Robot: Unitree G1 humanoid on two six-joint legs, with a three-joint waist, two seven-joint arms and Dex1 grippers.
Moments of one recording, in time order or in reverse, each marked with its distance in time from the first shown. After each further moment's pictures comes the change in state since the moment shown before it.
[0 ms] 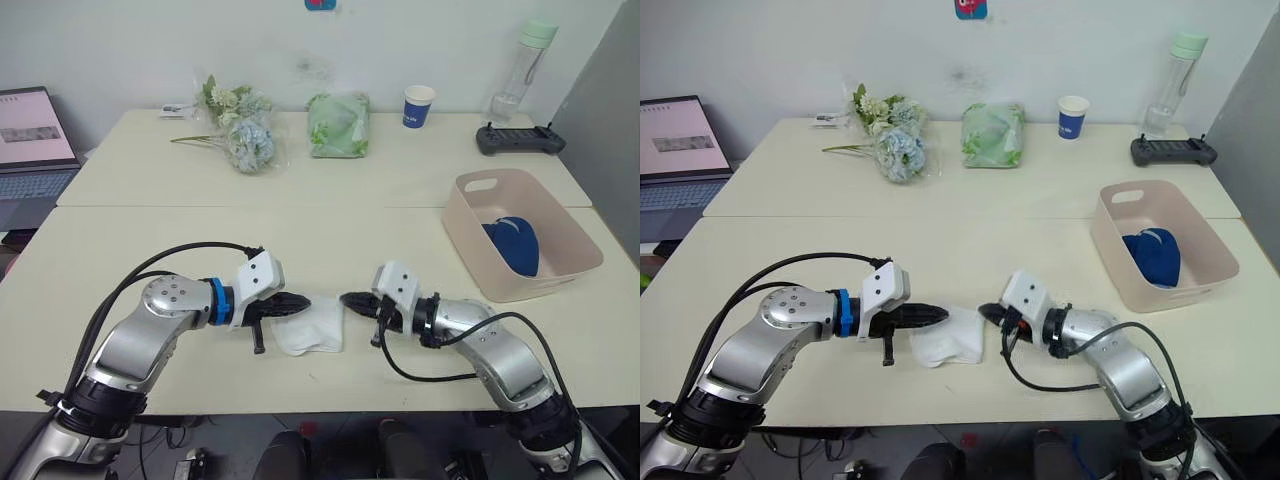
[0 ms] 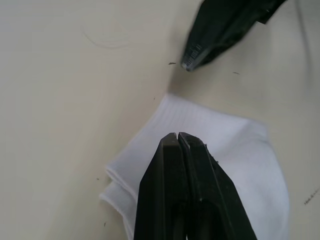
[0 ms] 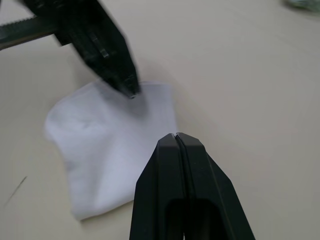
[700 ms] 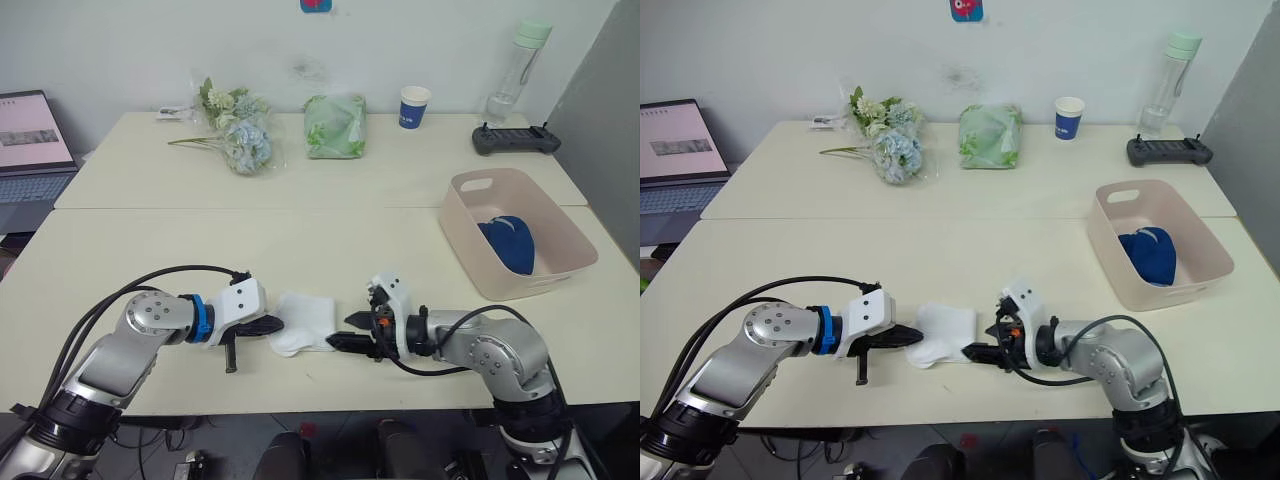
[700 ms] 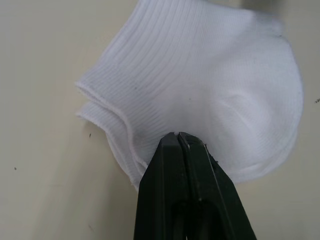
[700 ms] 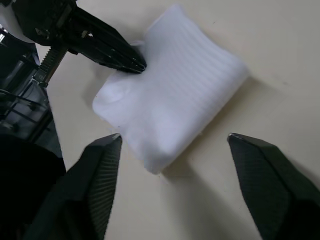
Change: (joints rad) left arm 0.092 0.091 -0.016 0.071 0.123 -0.120 -0.023; right arm -0.058 0.181 -0.143 -0.056 0.339 0.753 -0.156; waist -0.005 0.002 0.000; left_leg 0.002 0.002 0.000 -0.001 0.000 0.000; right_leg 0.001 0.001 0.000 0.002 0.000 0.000
